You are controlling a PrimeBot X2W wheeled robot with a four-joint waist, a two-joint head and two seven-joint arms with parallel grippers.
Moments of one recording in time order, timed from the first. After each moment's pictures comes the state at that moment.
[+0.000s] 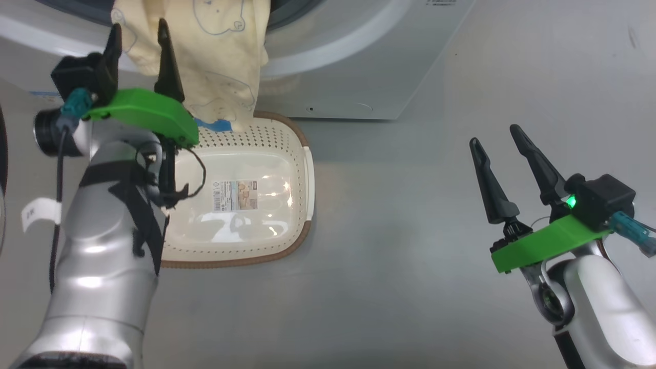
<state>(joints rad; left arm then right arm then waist) -0.98 0.03 -0.10 0.88 -0.22 0.03 -0.26 -0.27 -0.16 0.20 0.13 0.28 0.13 -0.26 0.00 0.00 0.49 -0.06</state>
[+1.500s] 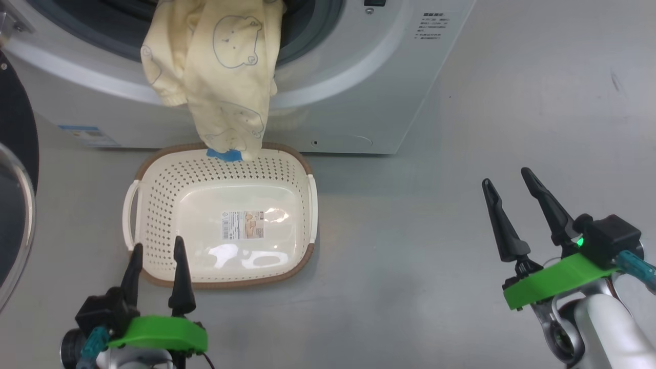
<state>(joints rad) -0.11 0.03 -0.07 0.27 -0.25 0.08 -0.26 -0.13 -0.17 0.16 0.11 0.27 0.13 -0.26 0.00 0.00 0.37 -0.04</state>
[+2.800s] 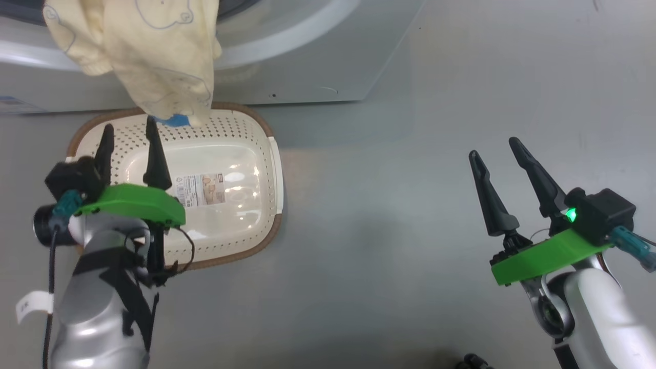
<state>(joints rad) -0.58 0.05 -0.04 0.63 -0.26 0.01 -0.26 -0.21 -0.15 0.19 0.09 0.27 0.13 -0.26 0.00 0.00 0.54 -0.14</state>
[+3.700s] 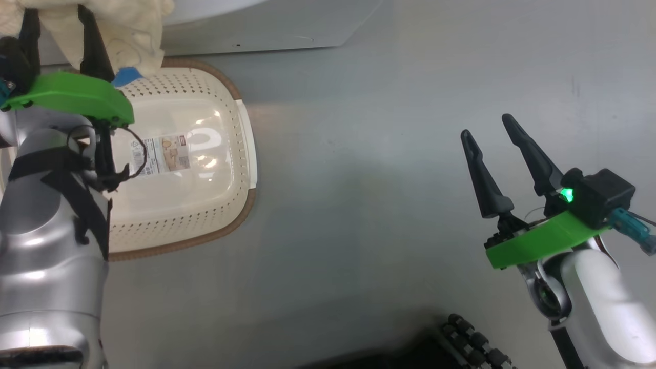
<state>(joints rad) -0.94 0.11 0.01 0.79 -0.18 -0.01 -0.26 -0.27 -0.16 0.21 0.08 0.27 0.13 -0.26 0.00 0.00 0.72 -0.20</state>
